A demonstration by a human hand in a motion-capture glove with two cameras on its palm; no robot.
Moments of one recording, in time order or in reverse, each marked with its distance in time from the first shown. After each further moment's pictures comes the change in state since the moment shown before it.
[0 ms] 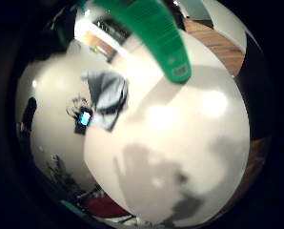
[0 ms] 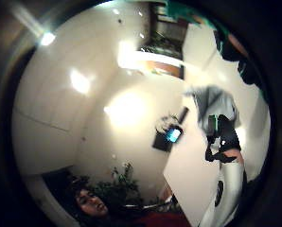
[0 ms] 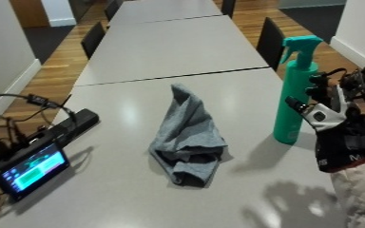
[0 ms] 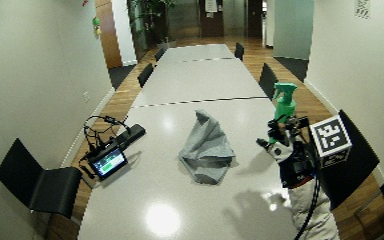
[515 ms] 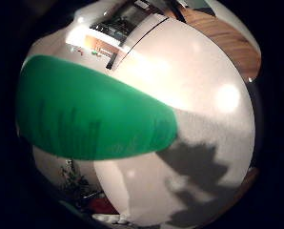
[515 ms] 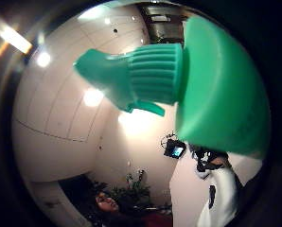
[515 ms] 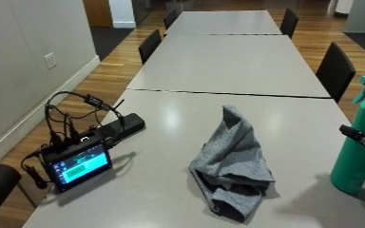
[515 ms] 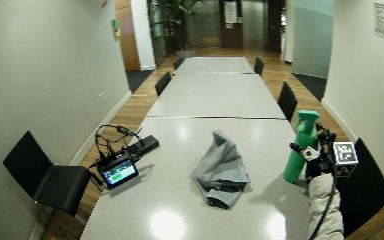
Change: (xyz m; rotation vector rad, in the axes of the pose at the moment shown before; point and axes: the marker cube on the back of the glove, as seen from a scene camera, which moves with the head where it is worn) arm 0.121 -0.018 -0.061 0.107 -0.211 0.184
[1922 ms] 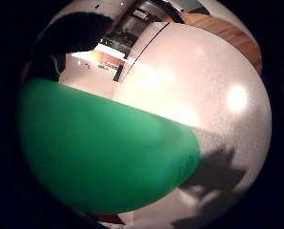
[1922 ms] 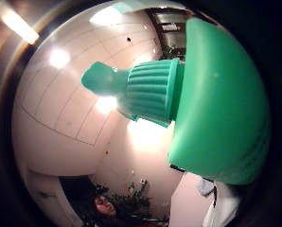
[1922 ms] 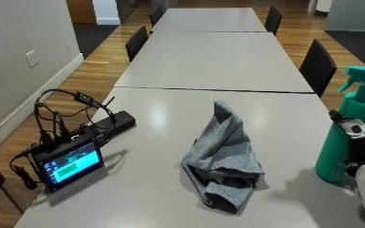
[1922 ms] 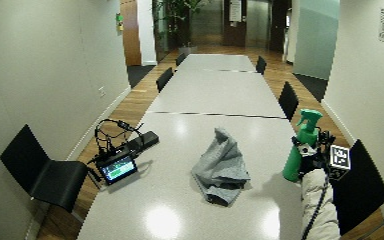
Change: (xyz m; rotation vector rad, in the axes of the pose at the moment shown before) arm 0.016 -0.017 -0.003 0.168 -0.136 -0.024
